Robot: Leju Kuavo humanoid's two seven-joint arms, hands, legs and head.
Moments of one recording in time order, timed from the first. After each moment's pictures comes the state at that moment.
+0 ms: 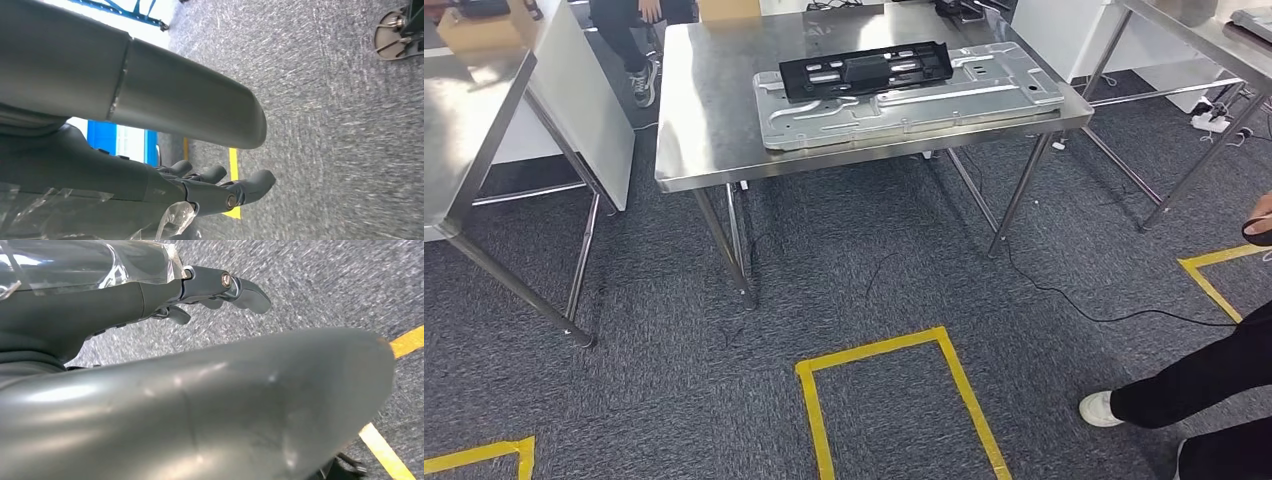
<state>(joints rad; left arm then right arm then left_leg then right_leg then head) -0.12 0.00 -1.10 -0.23 0.63 0.29 0.00 -0.09 -0.01 0.42 -0.24 -0.26 -0.27 0.33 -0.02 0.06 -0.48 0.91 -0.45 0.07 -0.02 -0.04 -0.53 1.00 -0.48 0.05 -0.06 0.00</state>
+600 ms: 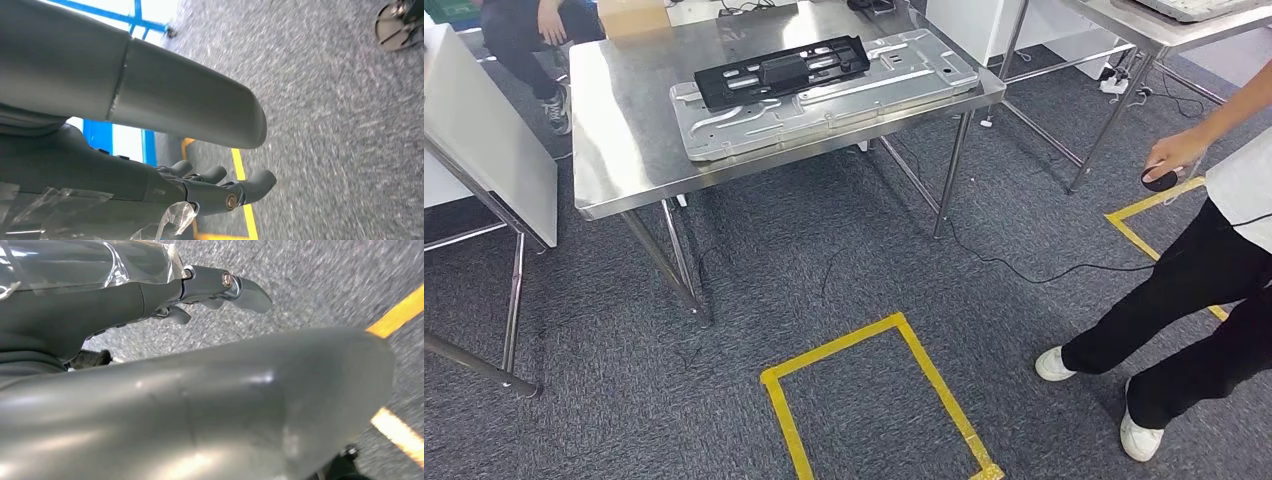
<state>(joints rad) -0.11 0.00 -1.11 -0.23 0.64 0.28 0.01 -0.09 0.00 0.42 -0.23 -0.27 -0.28 0.33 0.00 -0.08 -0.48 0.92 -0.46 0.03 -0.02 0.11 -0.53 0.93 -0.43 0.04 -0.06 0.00</state>
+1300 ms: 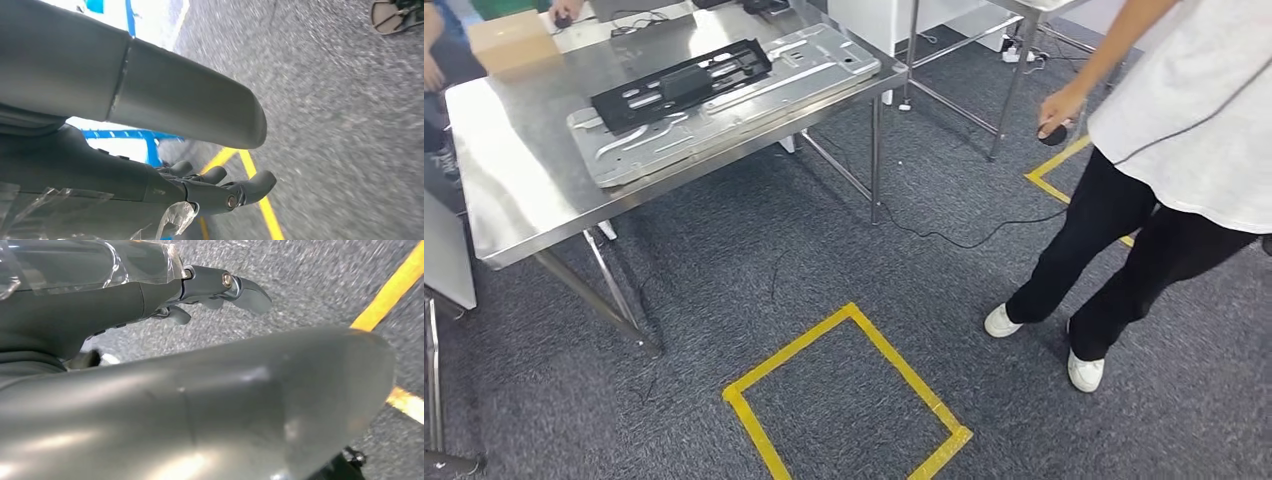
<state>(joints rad) -0.12 0.00 -1.11 -0.23 0.65 0.30 0.04 -0.09 -0.01 0.42 -0.23 -0.29 -0.28 0.34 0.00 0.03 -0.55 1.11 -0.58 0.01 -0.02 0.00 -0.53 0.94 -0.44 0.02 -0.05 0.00</state>
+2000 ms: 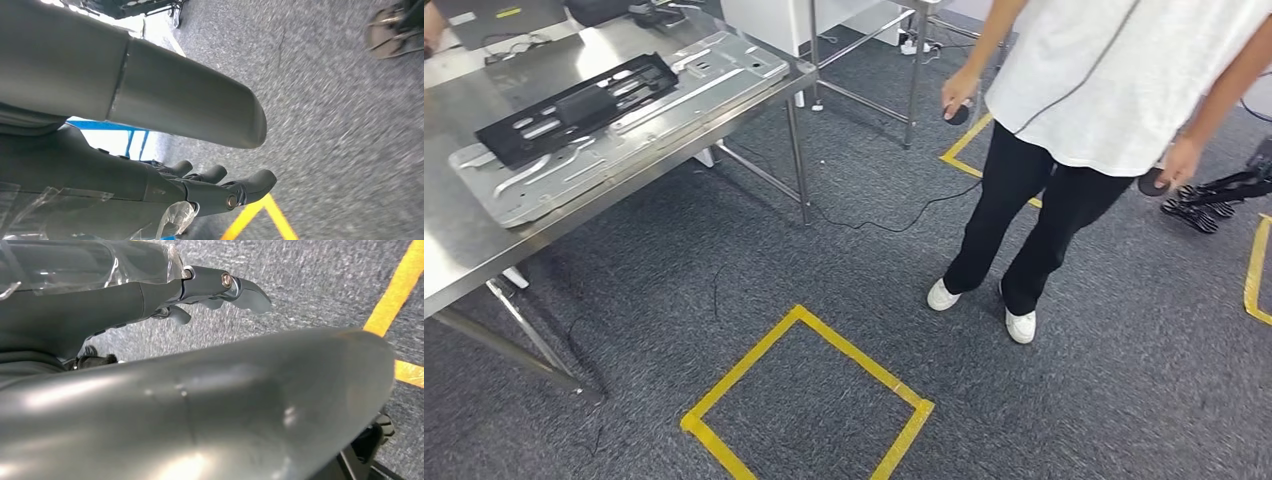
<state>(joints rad) -0.12 -0.01 -1.11 -0.23 0.66 0.31 0.11 -0.09 -0.01 0.42 -0.23 -0.30 -0.28 0.35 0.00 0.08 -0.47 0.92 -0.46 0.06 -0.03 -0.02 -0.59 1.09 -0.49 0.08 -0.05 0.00</state>
